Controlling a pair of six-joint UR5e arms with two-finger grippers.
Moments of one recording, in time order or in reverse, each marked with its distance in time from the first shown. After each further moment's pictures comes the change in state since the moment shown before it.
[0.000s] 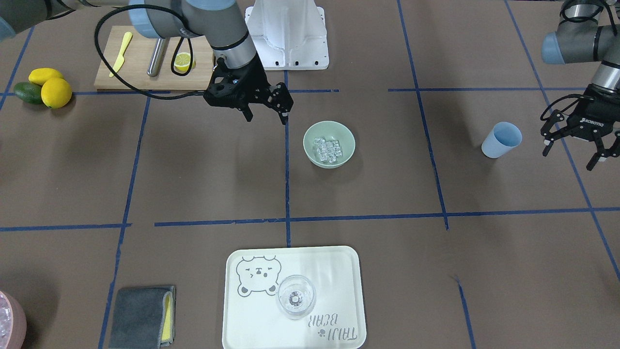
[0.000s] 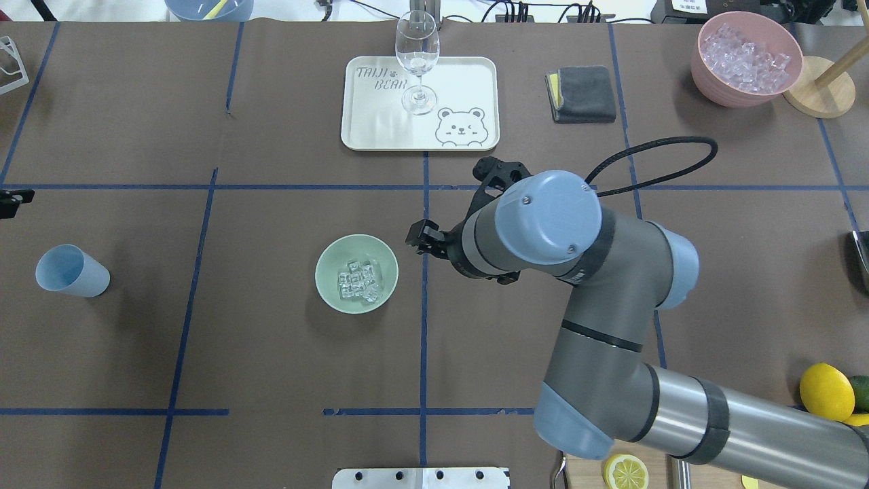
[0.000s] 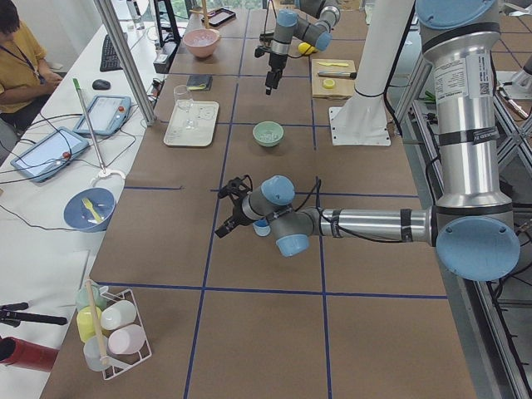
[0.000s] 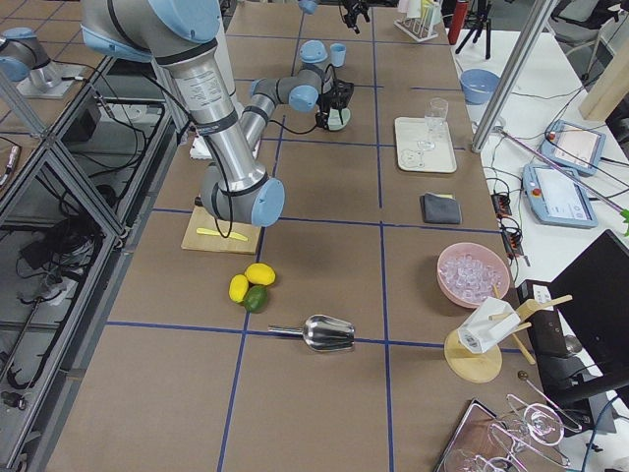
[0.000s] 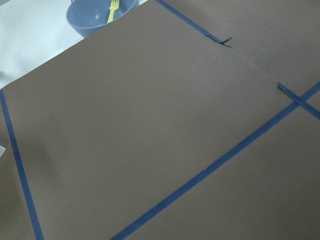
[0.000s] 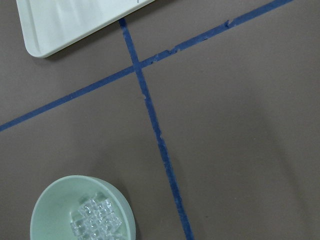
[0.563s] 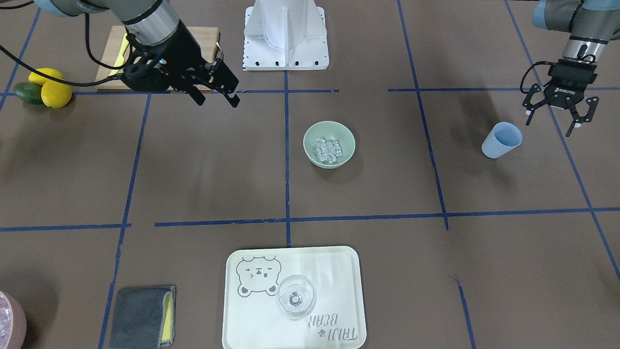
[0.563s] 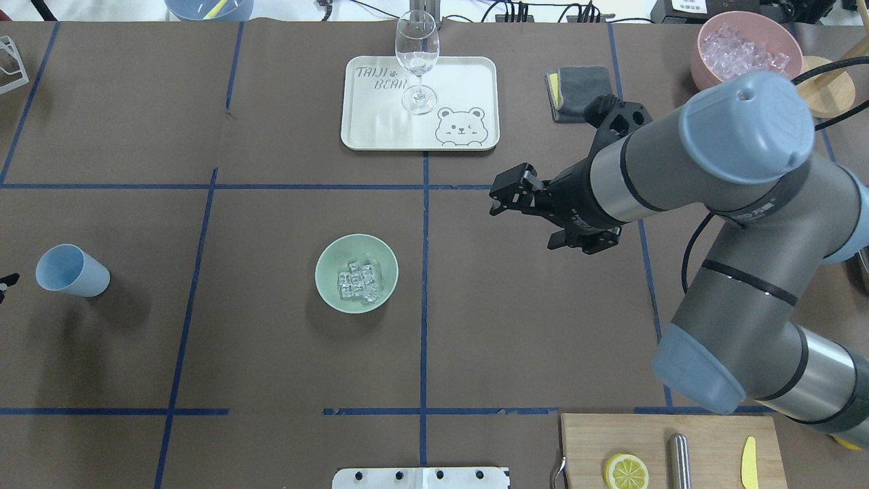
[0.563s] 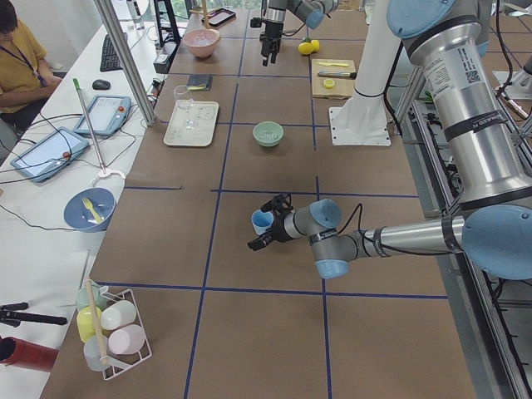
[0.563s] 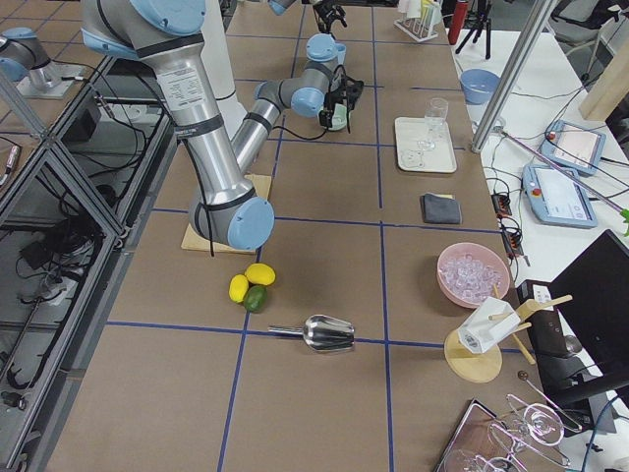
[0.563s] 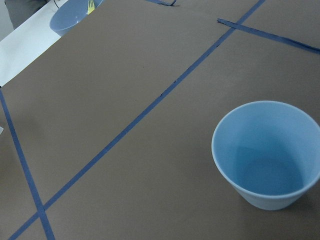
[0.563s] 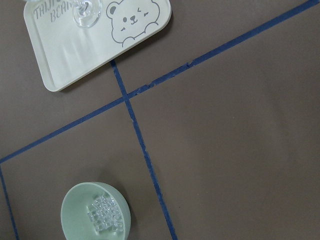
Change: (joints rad) left arm 0.303 0.258 0.000 -0.369 0.349 0.005; right arm 0.176 -0.177 0.233 0.014 0.221 -0.001
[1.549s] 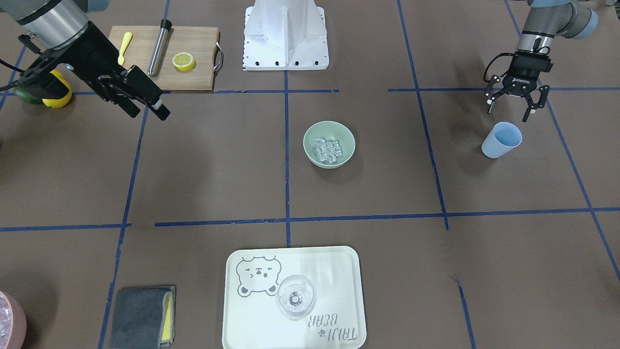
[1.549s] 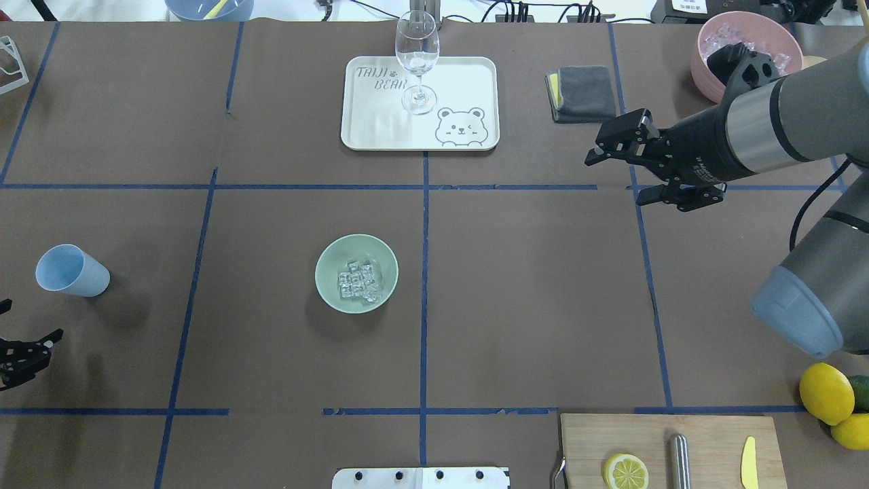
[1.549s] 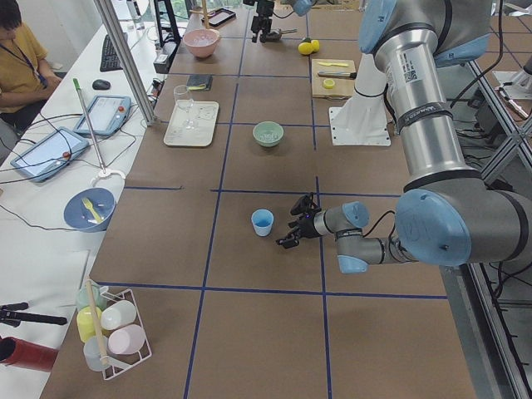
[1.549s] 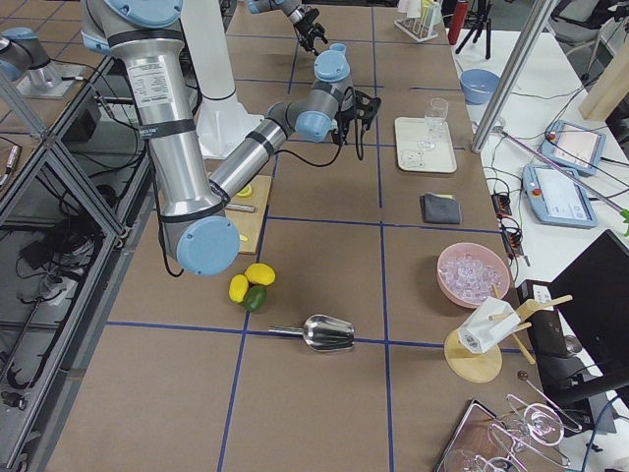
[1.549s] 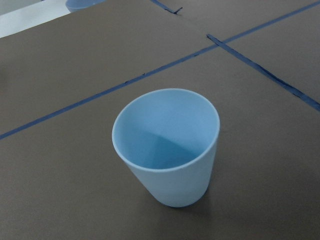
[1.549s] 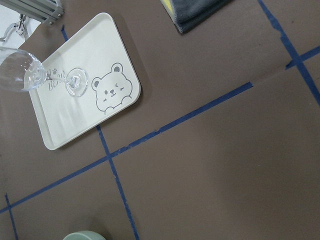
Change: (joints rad) left arm 0.577 0.142 -0.011 -0.120 0.566 -0.391; right arm 0.235 -0.202 0.048 0.182 0.164 -0.028
